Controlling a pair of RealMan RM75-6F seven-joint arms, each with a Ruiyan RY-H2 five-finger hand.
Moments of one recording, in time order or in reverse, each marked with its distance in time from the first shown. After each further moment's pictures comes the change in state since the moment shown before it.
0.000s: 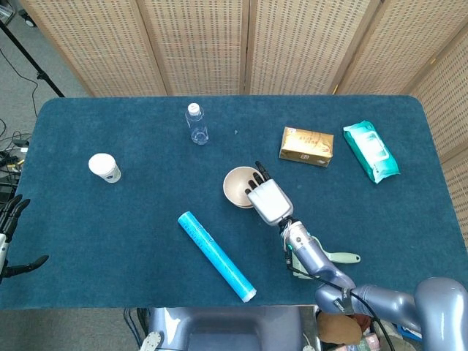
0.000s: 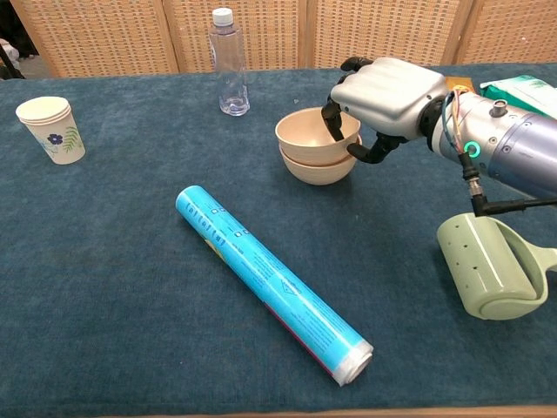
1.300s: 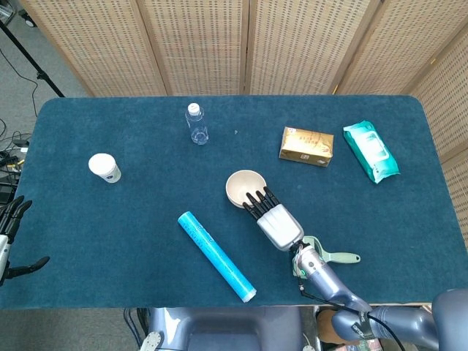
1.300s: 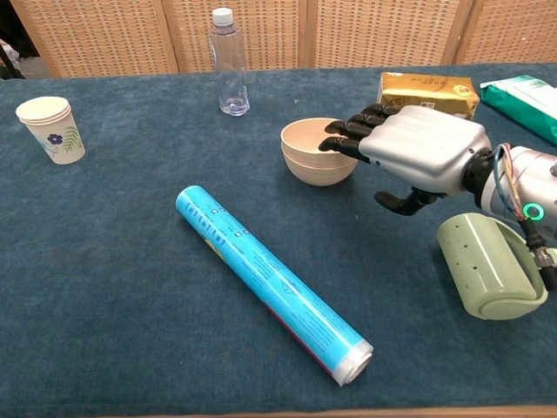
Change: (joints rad) left arm 0.002 -0.006 0.005 -0.005 0.006 0.006 0.019; right arm -0.101 0.058 -0.130 -0.140 -0.049 0.061 -0.044
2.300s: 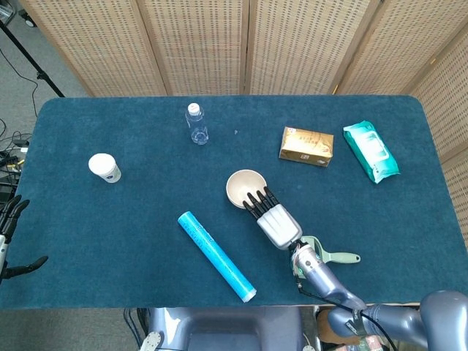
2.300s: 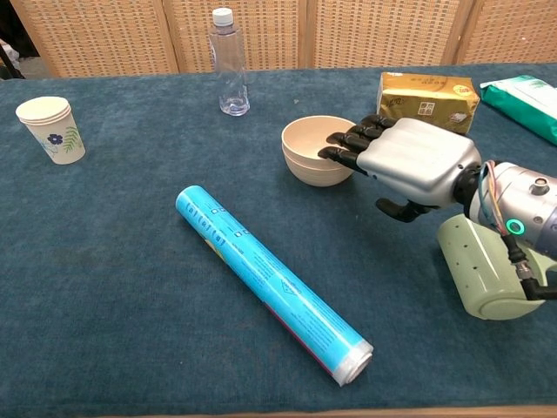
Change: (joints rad) left arm 0.003 0.004 -0.001 0.002 0.001 0.008 -0.013; right arm -0.010 -0.070 -0.002 0.120 -0.027 -0.007 -0.026
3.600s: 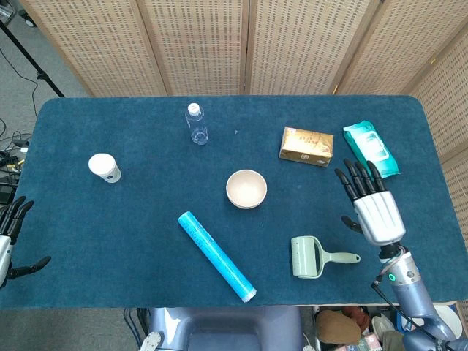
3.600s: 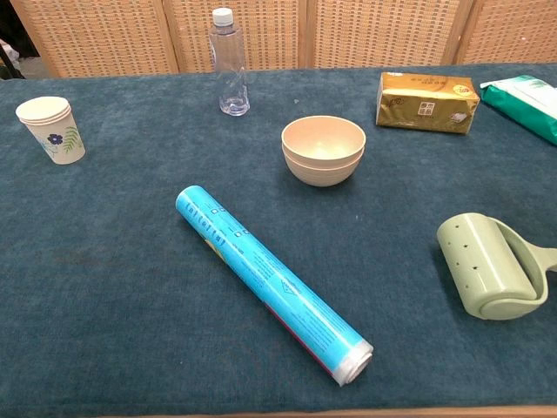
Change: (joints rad) left arm 0.004 -0.034 -0.002 0.002 0.004 0.017 0.075; right arm -0.303 0.428 0.006 -0.152 -0.193 0.441 0.561
